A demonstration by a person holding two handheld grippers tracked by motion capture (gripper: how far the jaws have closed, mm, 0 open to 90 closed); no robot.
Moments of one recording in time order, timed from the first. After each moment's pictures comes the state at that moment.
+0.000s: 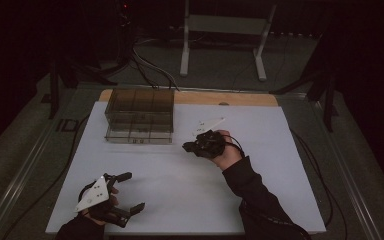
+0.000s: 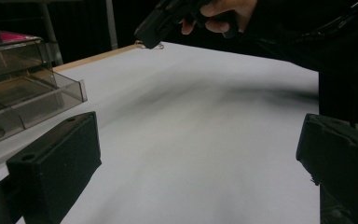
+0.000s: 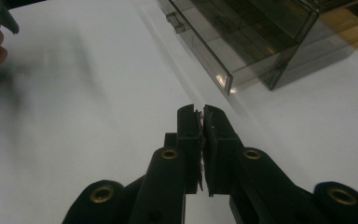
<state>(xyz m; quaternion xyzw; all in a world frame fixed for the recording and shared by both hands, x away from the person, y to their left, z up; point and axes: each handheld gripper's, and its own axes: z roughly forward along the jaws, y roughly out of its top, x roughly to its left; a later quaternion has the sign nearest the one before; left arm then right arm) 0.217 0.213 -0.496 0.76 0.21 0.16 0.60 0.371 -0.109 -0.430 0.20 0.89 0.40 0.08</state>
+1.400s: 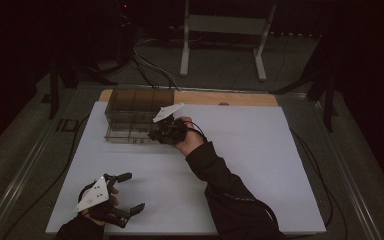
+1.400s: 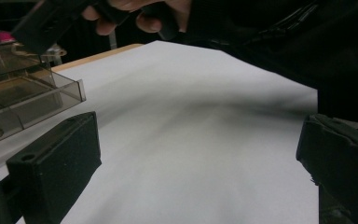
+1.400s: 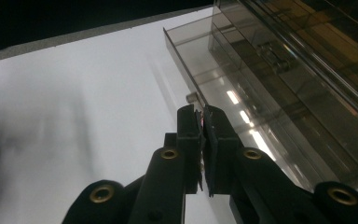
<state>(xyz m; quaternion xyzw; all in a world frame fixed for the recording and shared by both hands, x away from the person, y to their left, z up) 0.216 0.213 -0.496 0.76 0.21 0.16 0.60 0.407 -0.005 -0.421 0.18 0.89 0.42 0.07</state>
